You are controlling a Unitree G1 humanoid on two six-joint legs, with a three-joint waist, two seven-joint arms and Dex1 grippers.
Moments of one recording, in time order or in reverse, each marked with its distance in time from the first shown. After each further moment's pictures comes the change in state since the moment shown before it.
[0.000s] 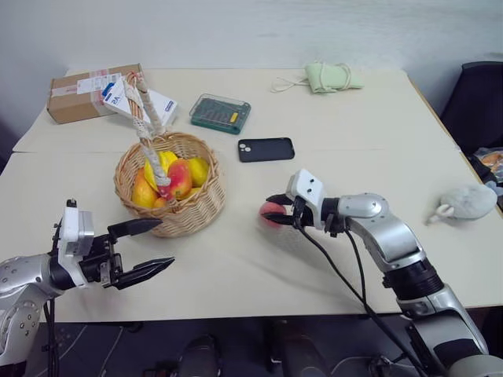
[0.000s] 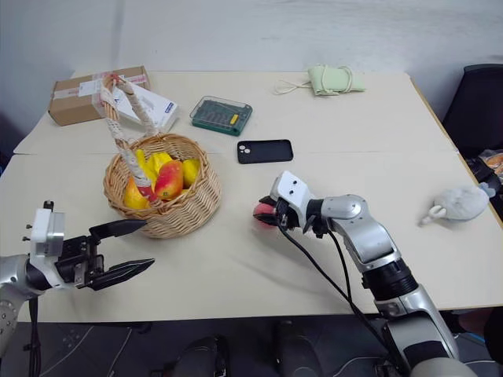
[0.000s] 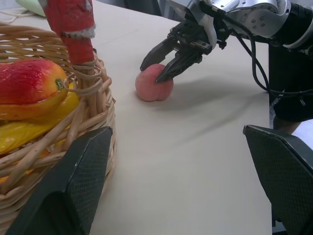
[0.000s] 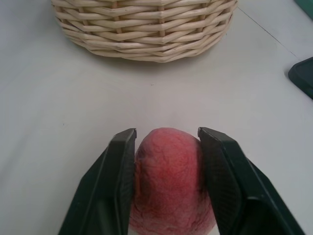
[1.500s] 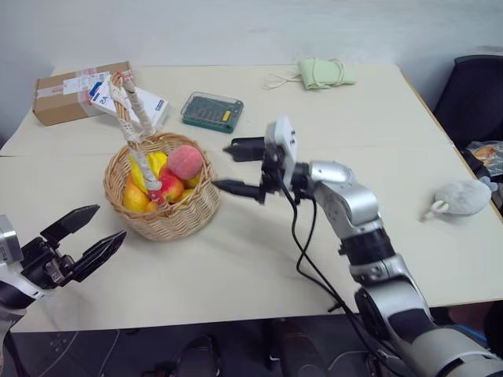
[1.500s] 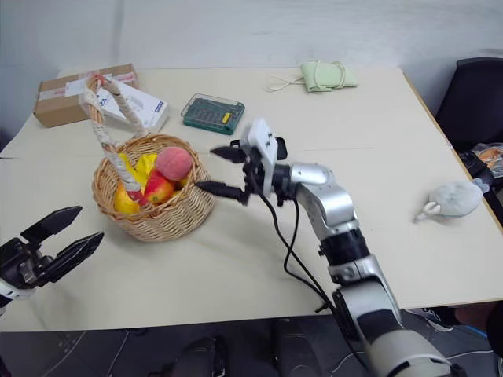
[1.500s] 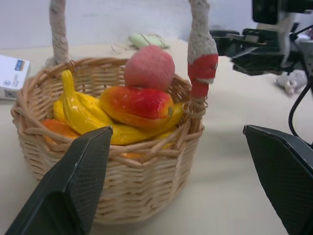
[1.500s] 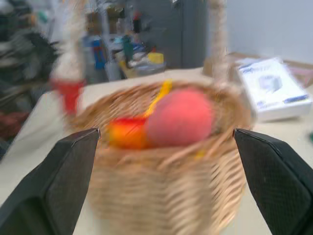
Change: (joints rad) left arm 0.201 -0.096 0.285 -0.054 -0.154 0.024 0.194; right arm -0.142 0.296 -0.090 0.002 0.220 0.043 0.099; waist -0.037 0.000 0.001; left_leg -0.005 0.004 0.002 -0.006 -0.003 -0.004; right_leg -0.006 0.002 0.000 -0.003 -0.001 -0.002
